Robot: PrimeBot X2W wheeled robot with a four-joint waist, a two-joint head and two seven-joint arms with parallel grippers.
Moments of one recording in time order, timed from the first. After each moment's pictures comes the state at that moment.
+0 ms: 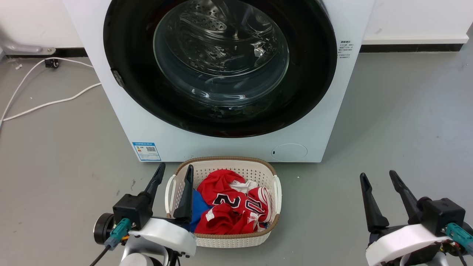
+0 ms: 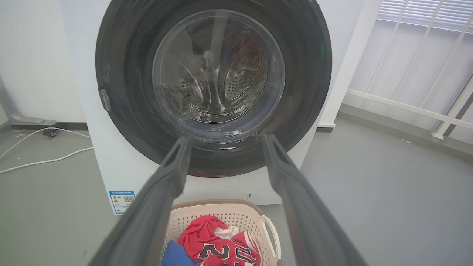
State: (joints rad) left arm -0.10 0.12 -0.23 0.15 -0.30 -0.03 -0.21; right arm 0.05 -0.06 0.01 -0.05 0.15 0.13 -0.03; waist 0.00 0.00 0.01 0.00
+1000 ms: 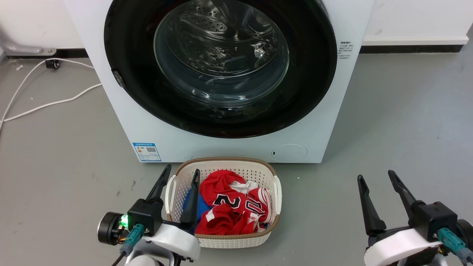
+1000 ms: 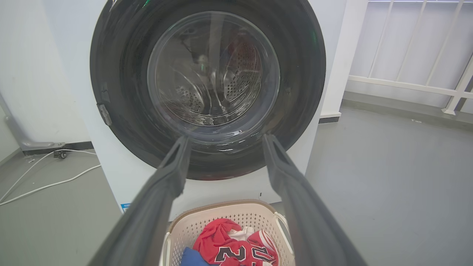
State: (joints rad) left arm -0.10 0.08 -0.21 0.19 -0.13 -0.05 -0.26; right arm 0.06 -0.05 0.02 -0.08 0.04 0.13 -0.05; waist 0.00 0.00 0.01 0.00
